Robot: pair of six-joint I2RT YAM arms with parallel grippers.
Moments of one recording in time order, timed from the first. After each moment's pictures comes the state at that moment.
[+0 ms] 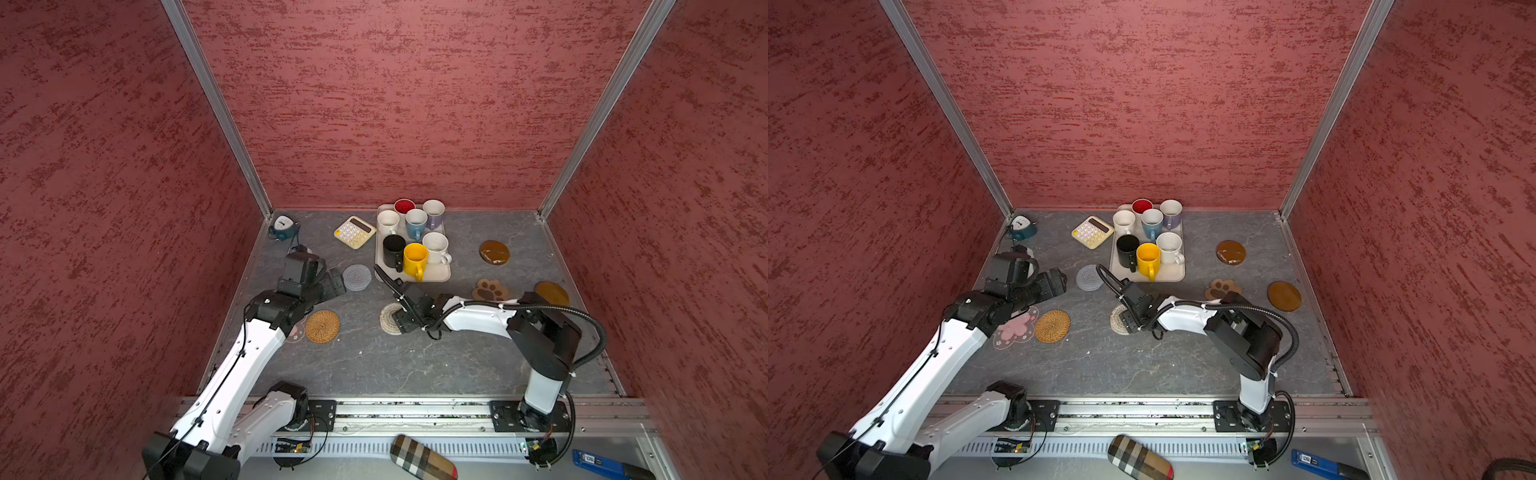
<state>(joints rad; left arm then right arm) -0.28 0.99 0.93 -0.77 -0.07 -0.57 0.91 1.81 1.03 -0.27 0.17 0.28</state>
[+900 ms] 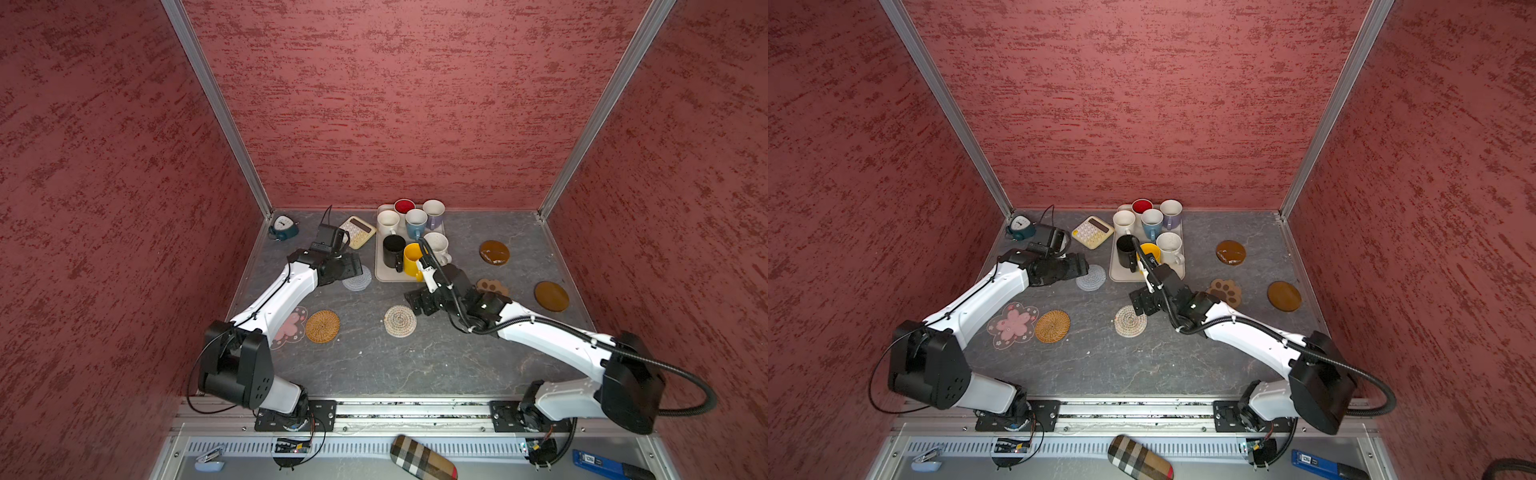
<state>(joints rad) -0.28 1.51 1.19 -0.70 0.00 -0.49 0.79 1.30 0.88 -0.19 0.09 0.27</state>
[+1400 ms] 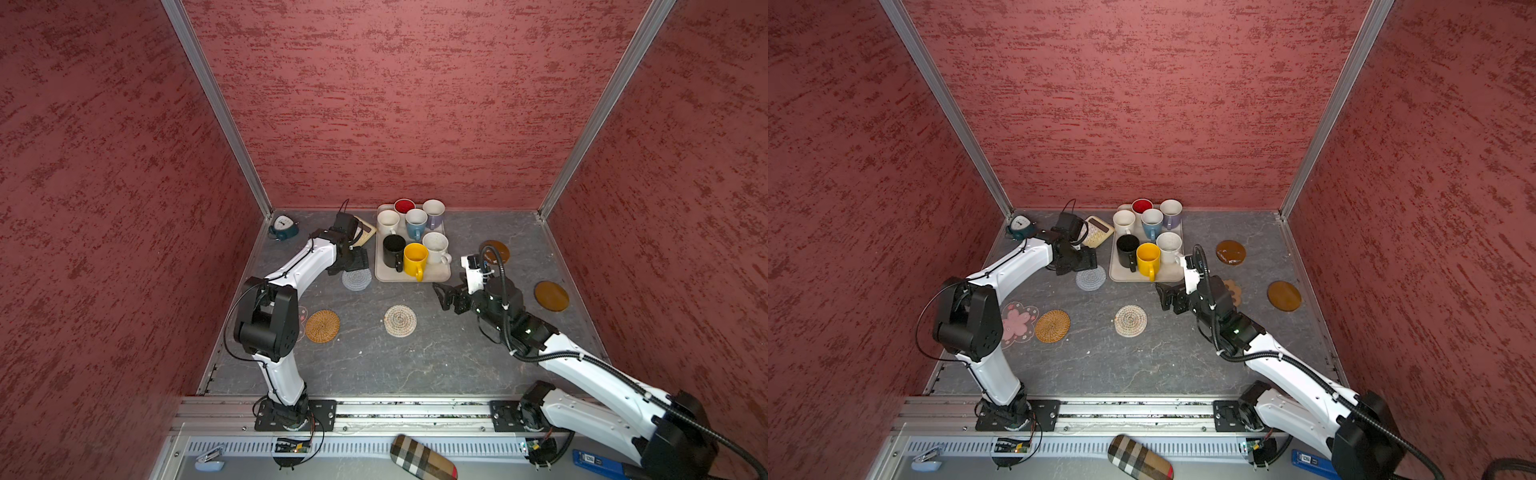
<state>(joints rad) -0.29 1.81 1.44 -0.81 -0.04 -0.44 0.63 0.98 0.58 0.07 0.02 0.32</state>
